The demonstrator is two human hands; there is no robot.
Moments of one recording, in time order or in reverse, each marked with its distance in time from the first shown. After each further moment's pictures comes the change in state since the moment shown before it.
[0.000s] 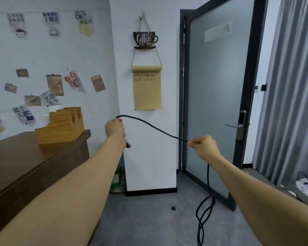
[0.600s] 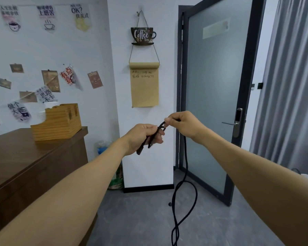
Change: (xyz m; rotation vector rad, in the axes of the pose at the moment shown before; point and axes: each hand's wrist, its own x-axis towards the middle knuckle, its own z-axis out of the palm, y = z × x) left_hand -0.044 -0.018 0.013 0.348 -0.865 0.063; right_hand -0.003 -0.080 -0.010 0.103 -0.251 -0.340
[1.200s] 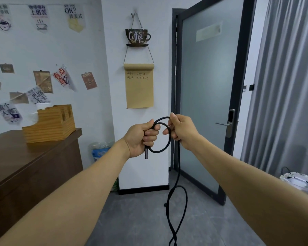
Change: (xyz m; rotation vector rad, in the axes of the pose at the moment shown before) left_hand -0.005 0.008 0.016 -0.456 -0.147 -0.076; right_hand -0.007 0.002 0.015 0.452 0.246 0.276
